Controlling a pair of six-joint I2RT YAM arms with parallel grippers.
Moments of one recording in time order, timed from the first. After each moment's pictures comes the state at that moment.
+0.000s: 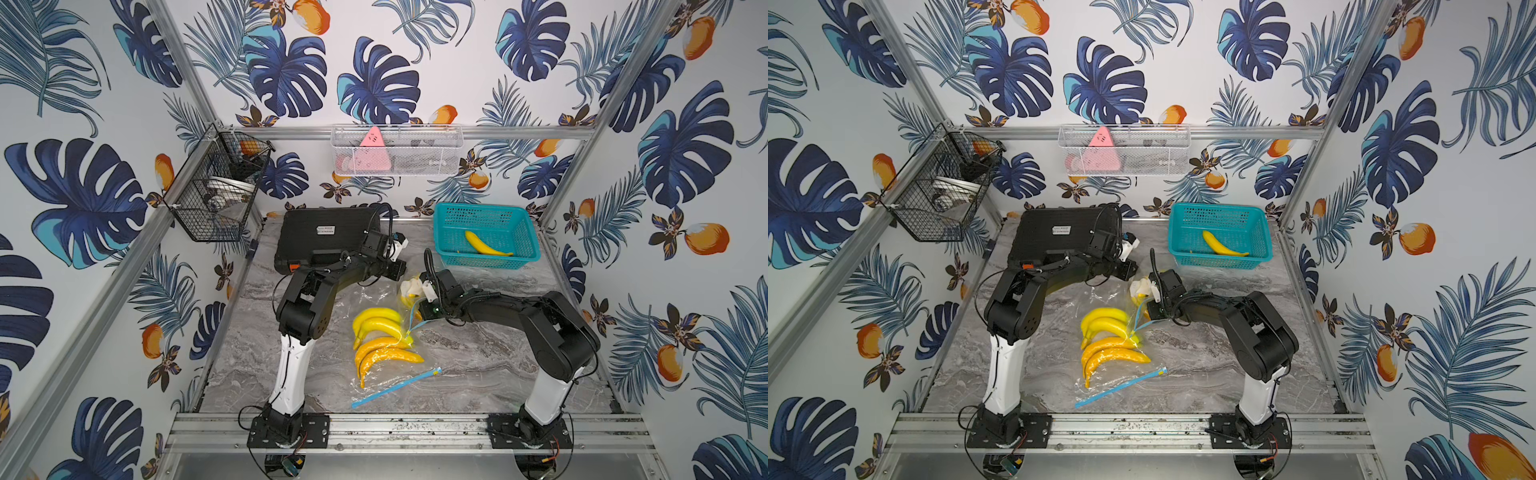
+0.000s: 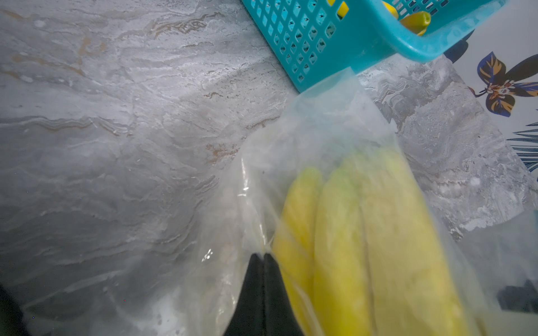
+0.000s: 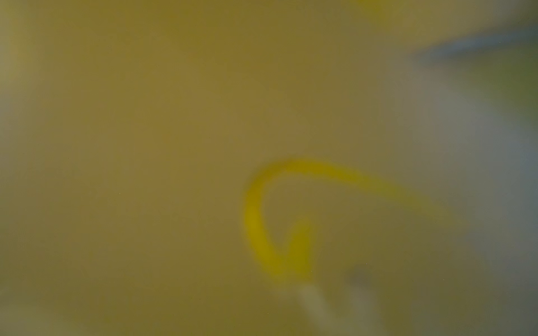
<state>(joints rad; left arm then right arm) -0.37 2.19 1.56 -0.17 0.46 -0.08 0.59 1.81 0.97 -0.17 -0.08 0.21</state>
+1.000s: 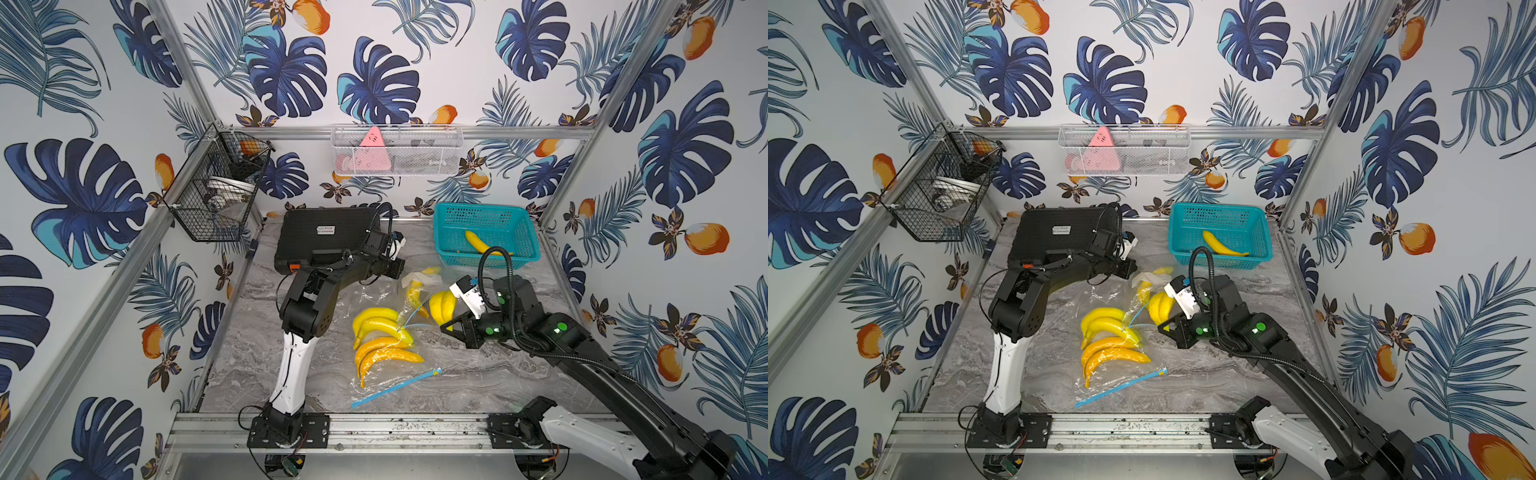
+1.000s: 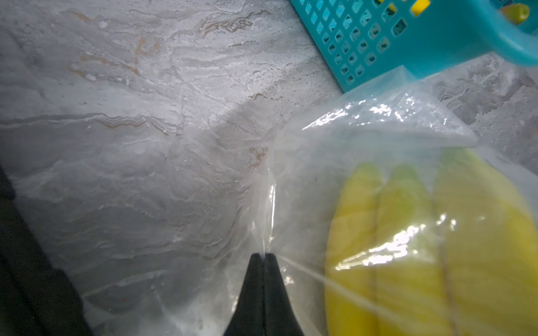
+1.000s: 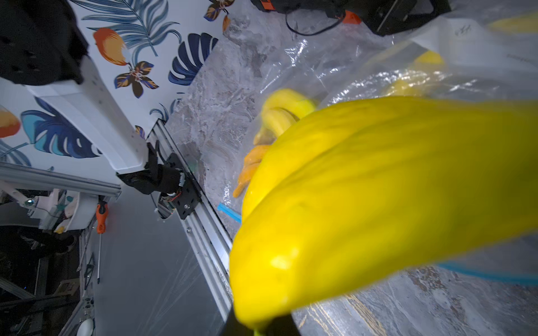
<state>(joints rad) -0.37 2.23 1.61 -0.20 0.33 -0.08 0.59 0.92 0.94 -0.72 -0.54 0.24</state>
